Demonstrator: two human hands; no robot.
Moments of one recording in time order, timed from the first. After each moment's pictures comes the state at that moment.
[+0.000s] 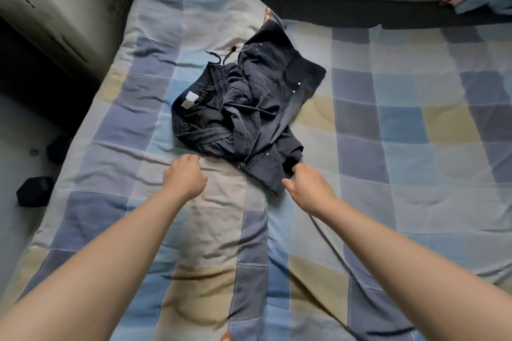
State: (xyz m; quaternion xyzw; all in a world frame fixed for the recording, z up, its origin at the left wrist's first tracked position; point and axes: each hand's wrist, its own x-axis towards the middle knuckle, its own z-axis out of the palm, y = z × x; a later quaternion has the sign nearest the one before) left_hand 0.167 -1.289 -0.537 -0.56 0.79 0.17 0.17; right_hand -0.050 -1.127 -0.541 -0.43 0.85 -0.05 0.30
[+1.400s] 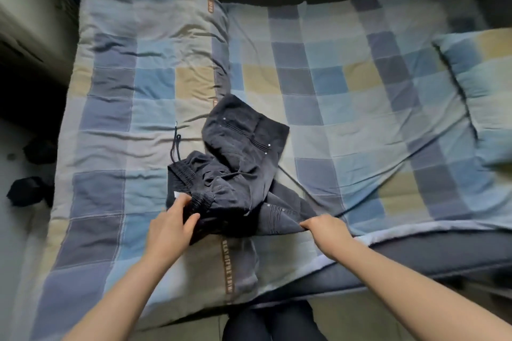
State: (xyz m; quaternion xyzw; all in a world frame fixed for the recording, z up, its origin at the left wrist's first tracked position) left_hand 0.296 -1.076 -0.415 -0.49 0.82 0.29 0.04; right_hand 0.050 -0.856 -0.440 -0.46 0.79 0.20 0.35
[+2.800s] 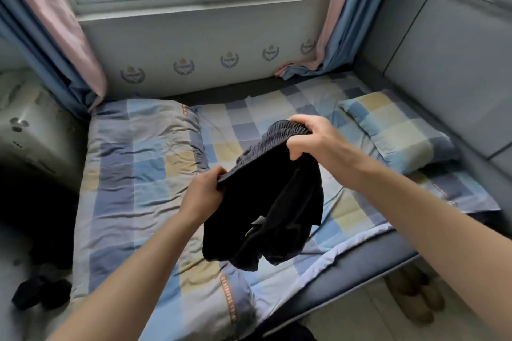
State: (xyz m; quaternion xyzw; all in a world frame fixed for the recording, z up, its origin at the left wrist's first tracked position) left_hand 0.213 -1.054 -0.152 -0.23 0.90 0.33 -0.13; right_hand 0.089 -0.858 0.012 -0.32 0.76 -0.49 0.28
